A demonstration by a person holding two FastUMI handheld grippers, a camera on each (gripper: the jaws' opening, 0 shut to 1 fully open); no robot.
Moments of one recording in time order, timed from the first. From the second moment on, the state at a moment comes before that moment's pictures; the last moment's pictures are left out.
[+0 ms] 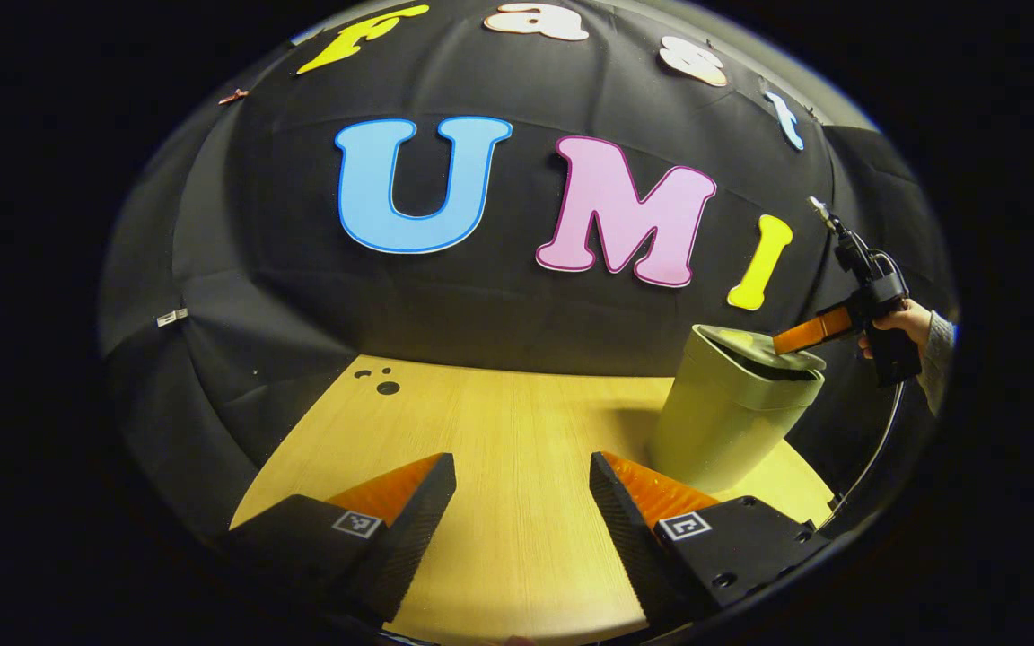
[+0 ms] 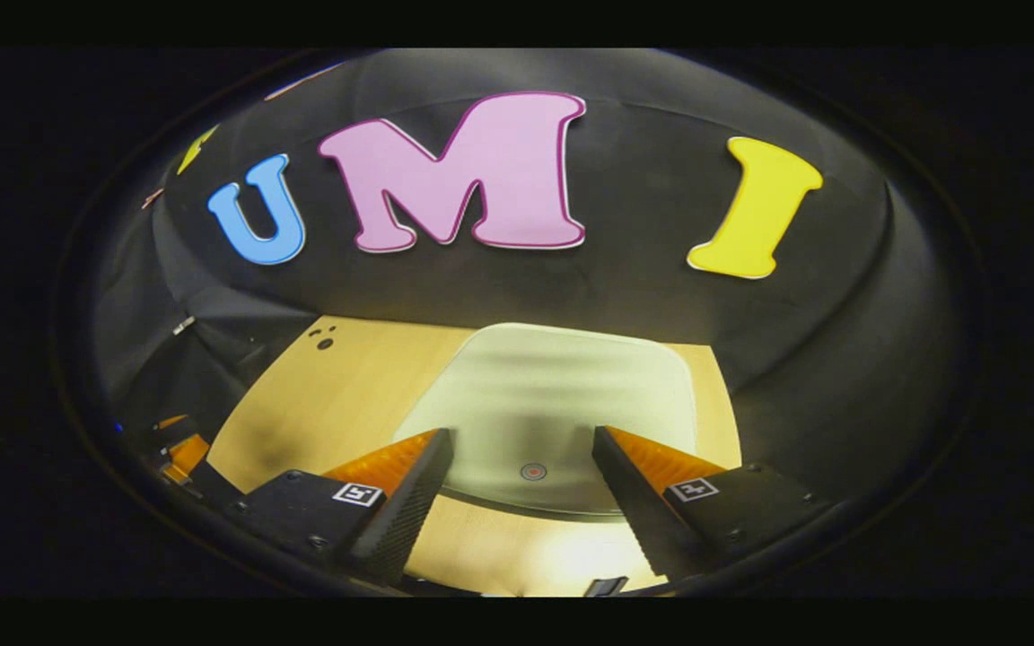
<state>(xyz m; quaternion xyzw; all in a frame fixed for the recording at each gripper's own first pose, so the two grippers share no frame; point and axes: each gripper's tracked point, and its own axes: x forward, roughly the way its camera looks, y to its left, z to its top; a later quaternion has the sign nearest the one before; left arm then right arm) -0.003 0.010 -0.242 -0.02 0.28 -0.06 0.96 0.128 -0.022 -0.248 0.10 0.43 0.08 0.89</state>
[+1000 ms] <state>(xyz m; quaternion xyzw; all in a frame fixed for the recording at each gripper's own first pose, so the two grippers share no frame) 0.008 0.003 -0.248 -0.02 0.29 -0.07 0.95 0.127 -0.016 -0.257 0.09 0.41 0.10 0.90</state>
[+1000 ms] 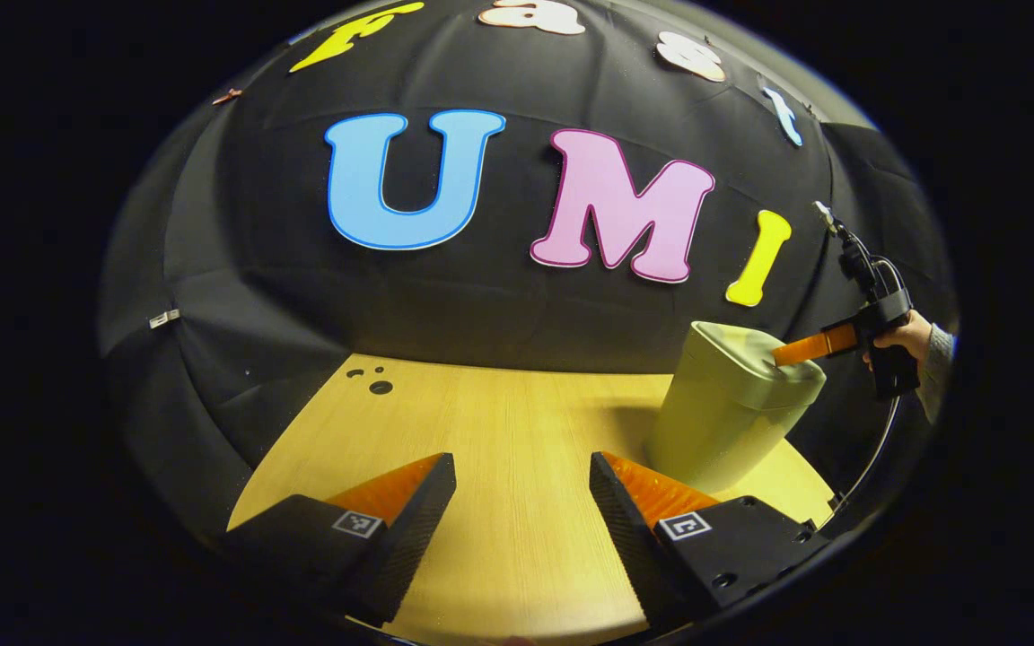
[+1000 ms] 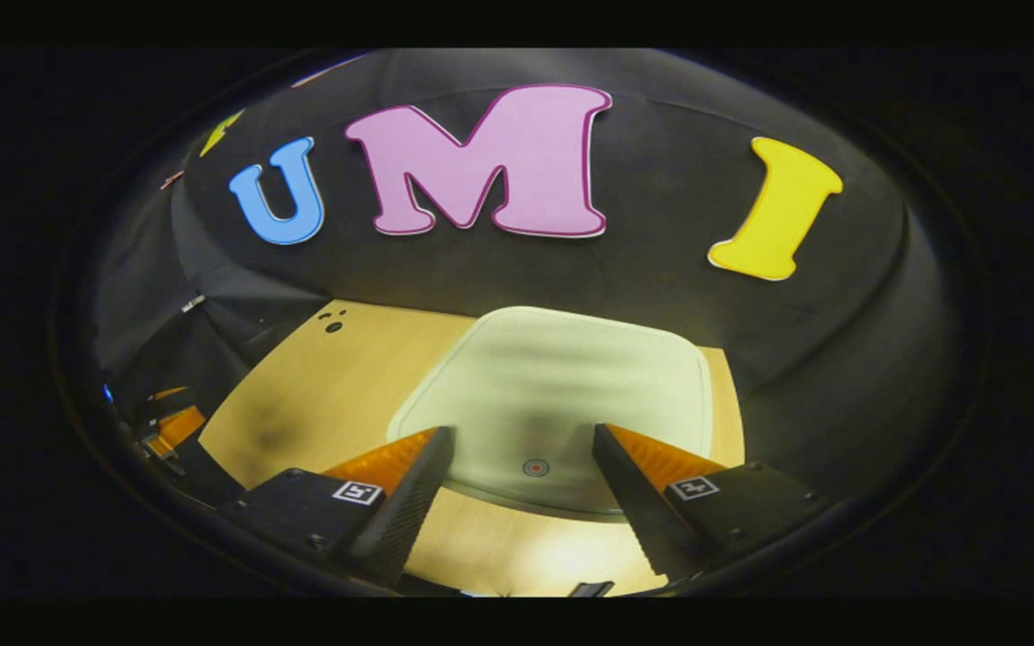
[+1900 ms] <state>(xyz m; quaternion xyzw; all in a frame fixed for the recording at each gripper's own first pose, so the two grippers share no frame) 0.008 -0.008 -0.237 -0.02 0.28 -0.08 0.96 0.101 0.013 -0.173 0.12 0.26 0.10 0.95</state>
